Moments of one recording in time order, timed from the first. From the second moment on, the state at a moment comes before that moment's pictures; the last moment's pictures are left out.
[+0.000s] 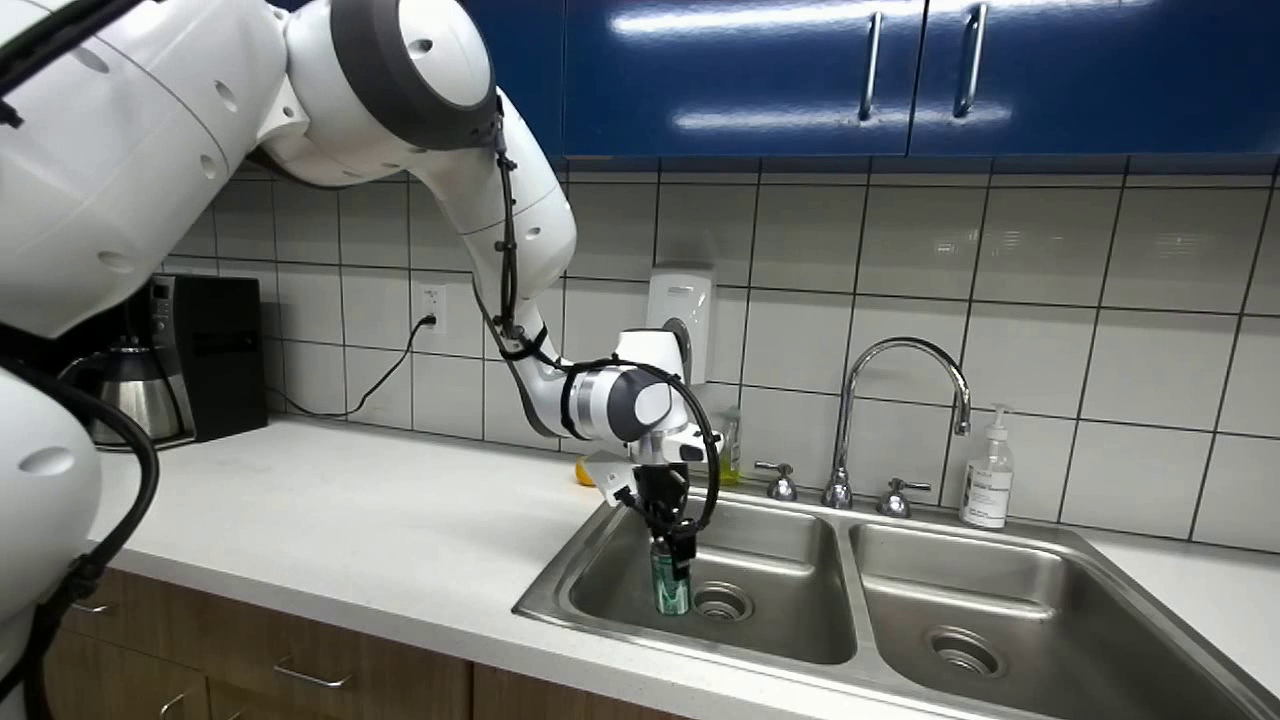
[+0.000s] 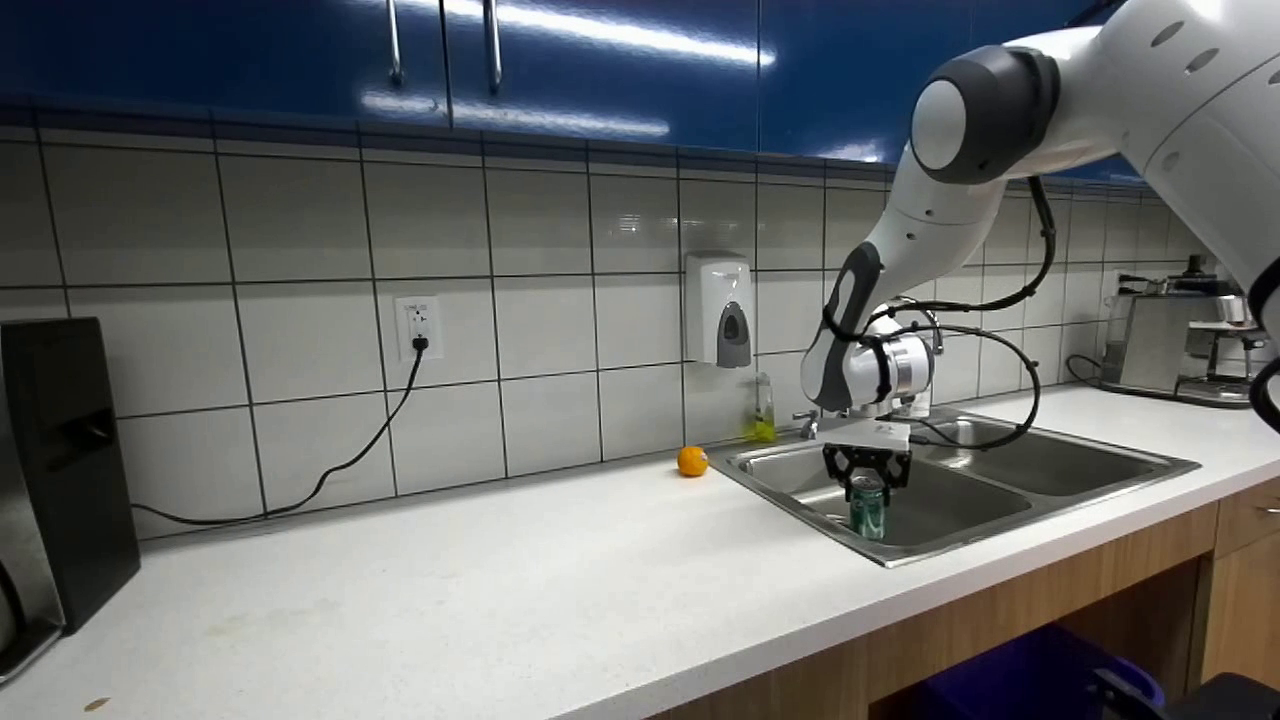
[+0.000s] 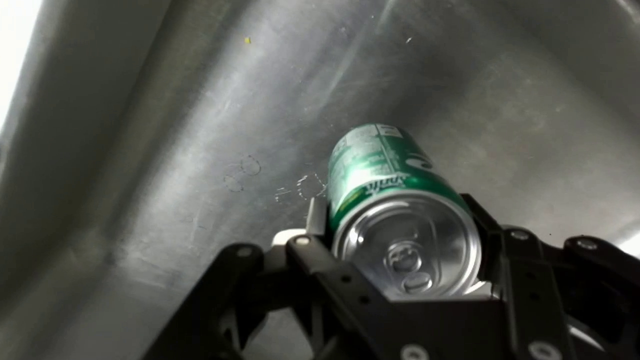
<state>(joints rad) -0.04 0.64 -0.29 -1.92 0.07 2.67 0.54</state>
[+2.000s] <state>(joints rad) -0.06 0.79 -0.28 -1.78 0.14 2.56 0.54</state>
